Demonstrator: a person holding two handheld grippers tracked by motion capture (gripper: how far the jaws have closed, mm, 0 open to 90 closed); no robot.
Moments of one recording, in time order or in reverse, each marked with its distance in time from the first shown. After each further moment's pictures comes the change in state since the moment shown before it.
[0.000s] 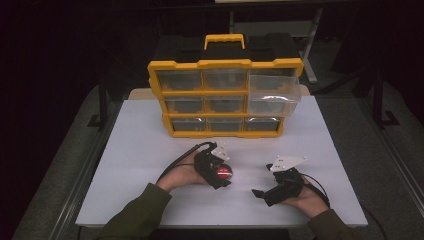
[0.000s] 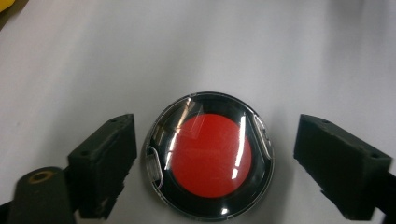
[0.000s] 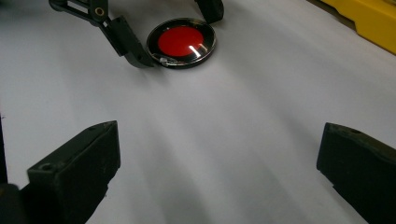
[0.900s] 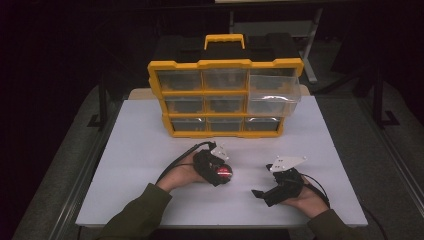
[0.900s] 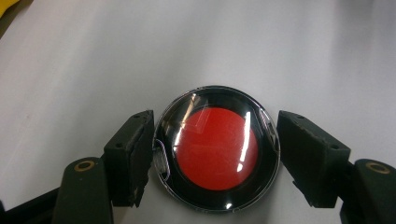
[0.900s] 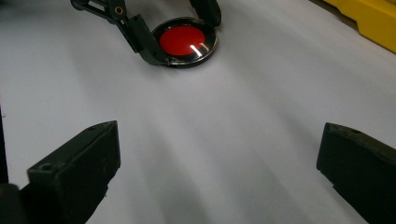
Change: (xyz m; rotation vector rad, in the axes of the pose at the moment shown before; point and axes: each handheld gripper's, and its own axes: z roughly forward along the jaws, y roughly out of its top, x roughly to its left) left arm 0.001 -0.001 -0.001 0.007 0.015 -0.003; right arm 0.001 0.000 0.000 0.003 0.002 -0.003
